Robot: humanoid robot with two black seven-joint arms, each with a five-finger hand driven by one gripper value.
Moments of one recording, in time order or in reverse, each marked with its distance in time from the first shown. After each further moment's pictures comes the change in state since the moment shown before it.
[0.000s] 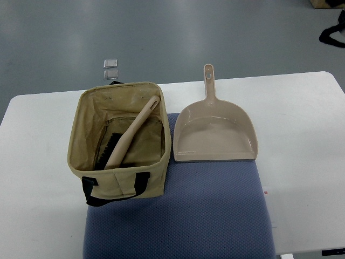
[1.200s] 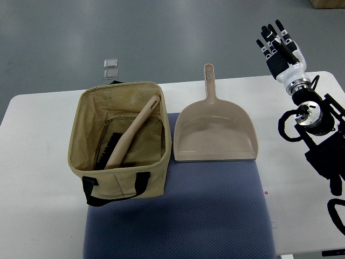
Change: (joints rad) left arm 0.000 0.000 0.002 0.001 -0.002 0.007 0.000; right arm -0.369 0.222 0.046 -0.067 0.397 -0.109 0.331
